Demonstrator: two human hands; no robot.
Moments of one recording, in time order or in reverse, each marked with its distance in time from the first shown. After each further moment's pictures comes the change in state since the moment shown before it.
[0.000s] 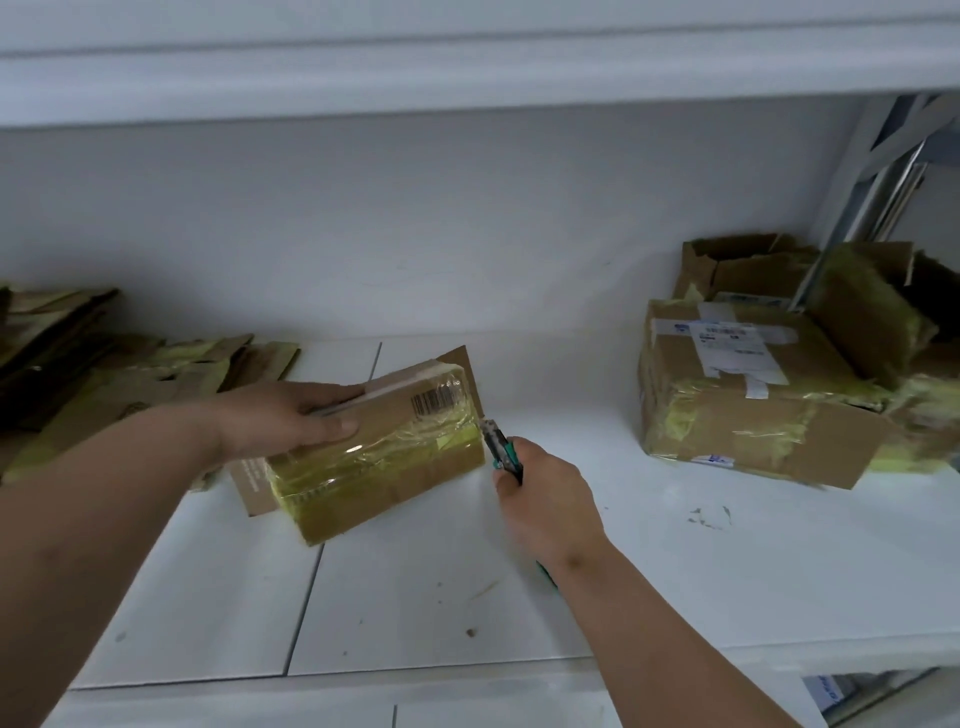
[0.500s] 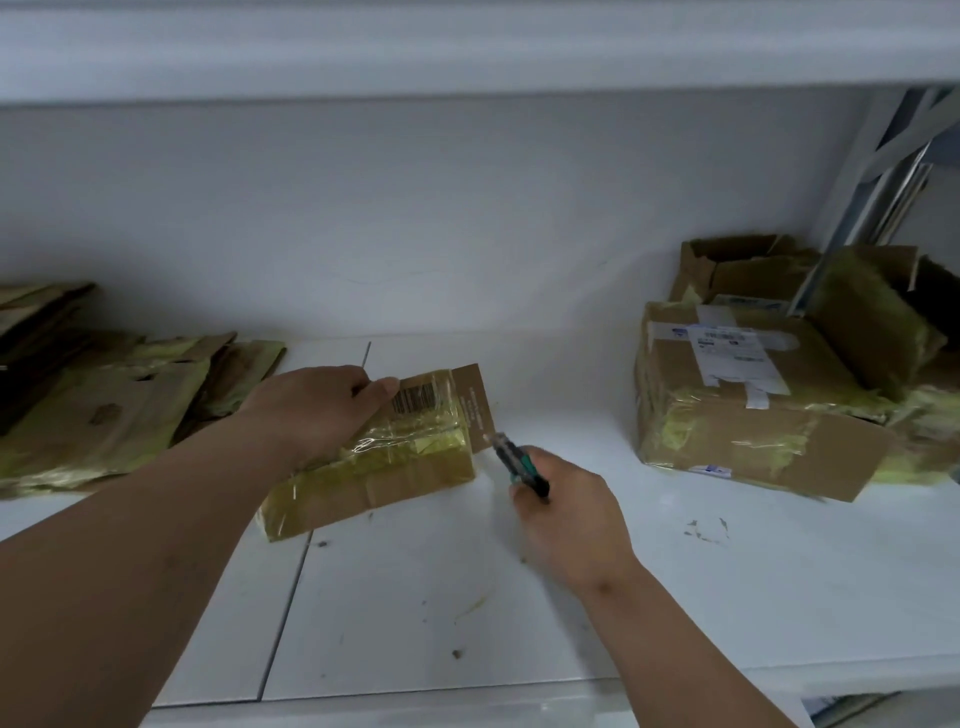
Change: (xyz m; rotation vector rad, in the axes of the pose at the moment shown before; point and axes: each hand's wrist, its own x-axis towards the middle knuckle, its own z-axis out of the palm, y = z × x) left_hand 0.051 0.028 0.030 0.253 0.392 0.012; right_hand 0.001 0.029 -0.013 0.000 0.070 -0.113
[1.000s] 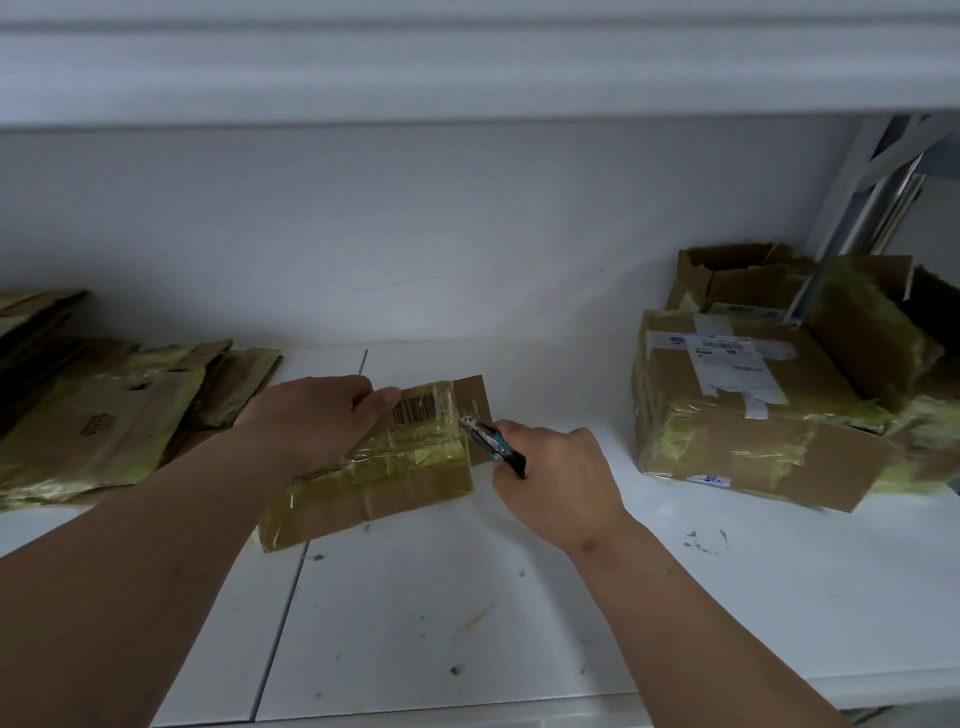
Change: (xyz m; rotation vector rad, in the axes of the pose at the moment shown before) left_hand 0.005 -0.002 0.005 0.050 0.044 0.084; right_hand 0.035 -0.009 -0.007 -0.200 0.087 -0.271
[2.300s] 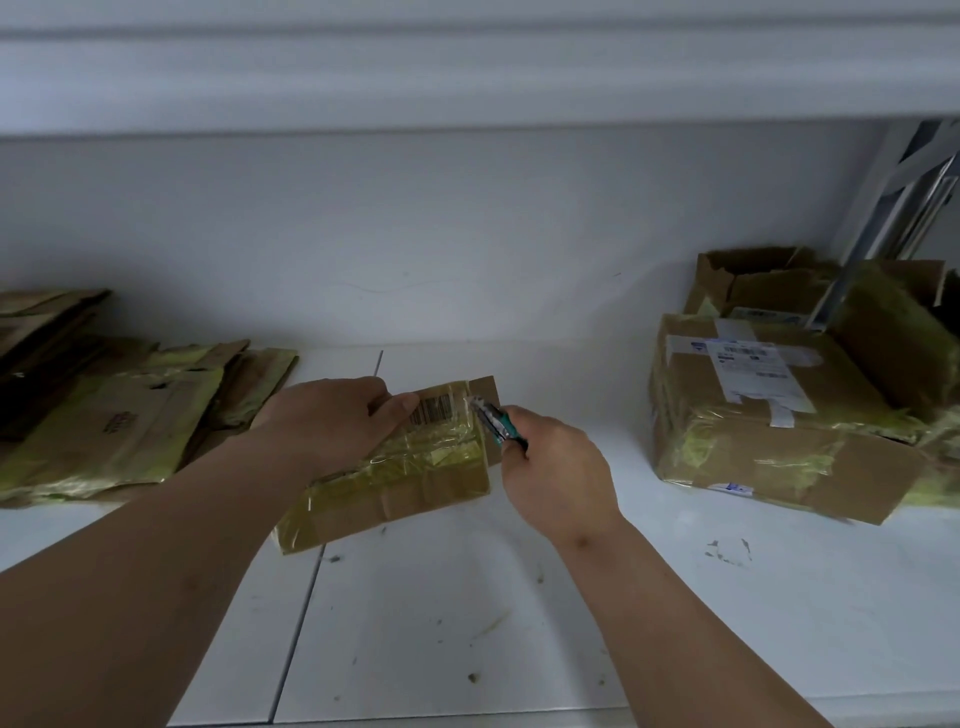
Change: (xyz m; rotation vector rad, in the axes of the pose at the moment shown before) left_hand -0.003 -0.002 -0.002 0.028 0.015 0.010; right_hand 0.014 -0.025 0.000 0.127 -0.013 0.202
